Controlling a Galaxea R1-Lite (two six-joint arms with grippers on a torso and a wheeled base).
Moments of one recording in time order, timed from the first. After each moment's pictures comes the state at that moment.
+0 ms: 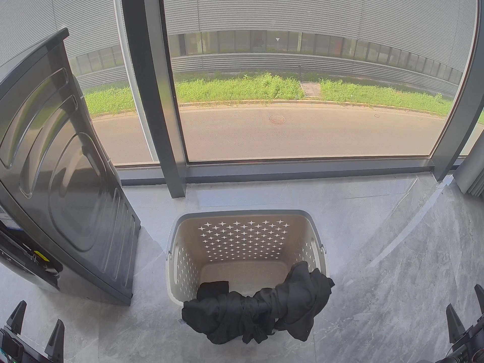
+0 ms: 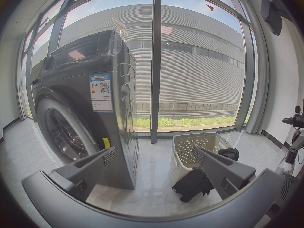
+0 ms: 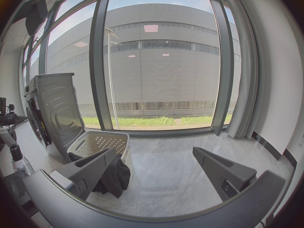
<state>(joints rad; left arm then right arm) 0.00 0.02 -0.02 0.00 0.00 -0.03 0.01 0.02 -0.02 0.00 0.02 0.00</state>
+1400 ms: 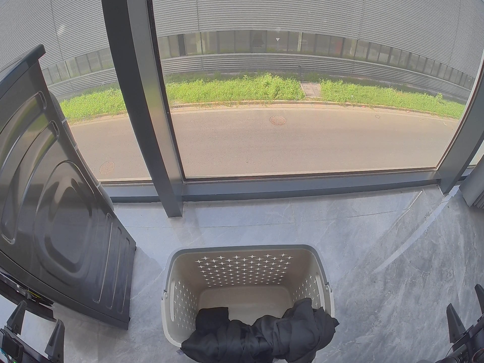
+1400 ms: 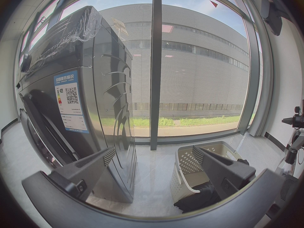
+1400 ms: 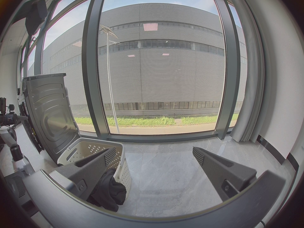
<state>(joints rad) 0.00 0.02 -0.02 0.00 0.00 -0.03 0.01 0.02 -0.02 0.00 0.02 0.00</state>
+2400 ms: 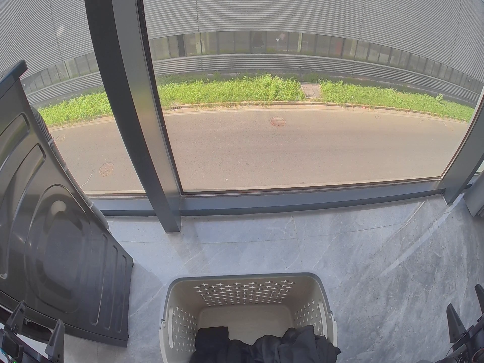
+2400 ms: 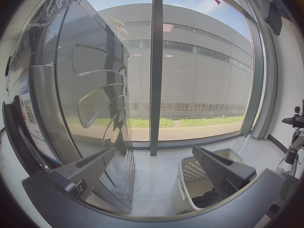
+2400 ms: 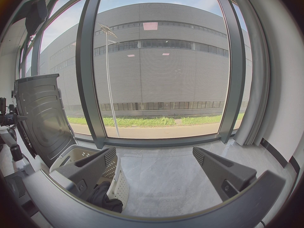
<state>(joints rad) 0.00 0.02 -0.02 0.00 0.01 -0.03 0.01 0.02 -0.02 0.00 0.02 0.00</state>
